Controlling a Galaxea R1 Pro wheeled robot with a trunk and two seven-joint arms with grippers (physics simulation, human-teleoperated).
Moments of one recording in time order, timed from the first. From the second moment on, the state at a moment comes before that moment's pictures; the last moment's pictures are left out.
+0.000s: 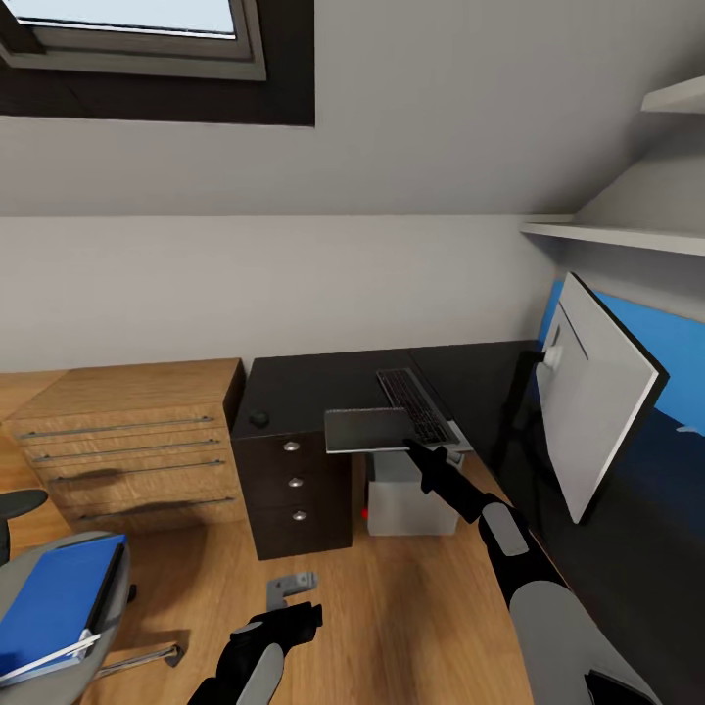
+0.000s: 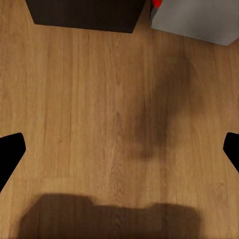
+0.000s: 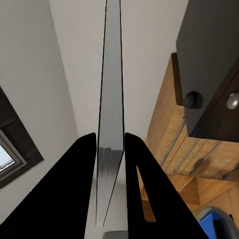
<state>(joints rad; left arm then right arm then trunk) -0.20 -0.09 -0.34 -1.18 0.54 0.53 0.50 -0.73 0.10 -0.38 -0.63 -0.81 0.67 0.64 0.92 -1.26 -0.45</state>
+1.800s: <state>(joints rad) -0.20 -0.09 -0.35 -1.17 0.54 0.53 0.50 -0.72 0.11 -0.36 -0.63 -0.85 0.49 0.49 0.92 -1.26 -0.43</state>
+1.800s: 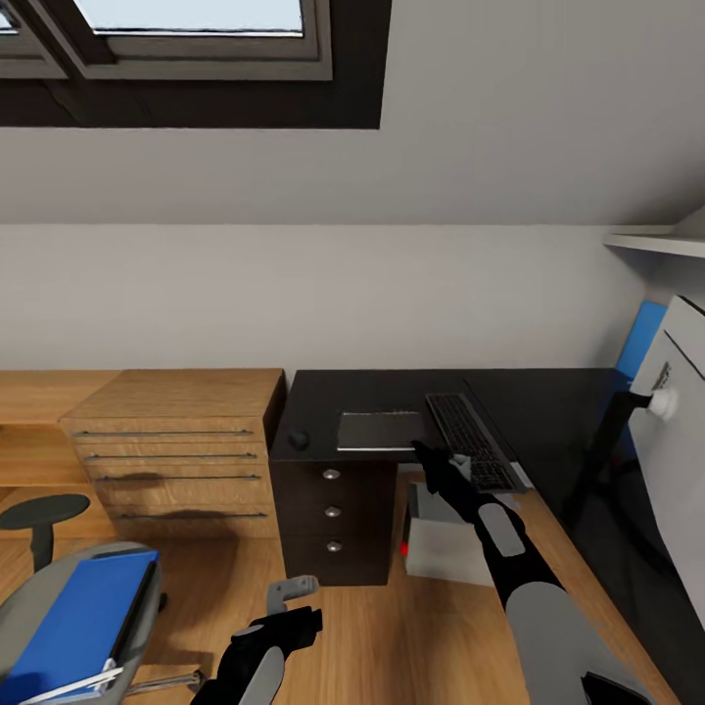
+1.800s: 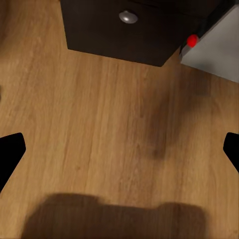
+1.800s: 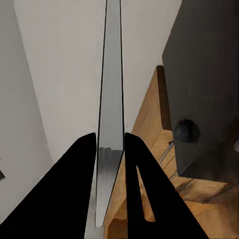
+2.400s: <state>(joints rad) -0.20 -0.10 -0.35 -1.14 0.54 0.53 0.50 -0.72 0.17 -0.35 -0.59 -0.86 0.24 0.33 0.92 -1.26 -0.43</state>
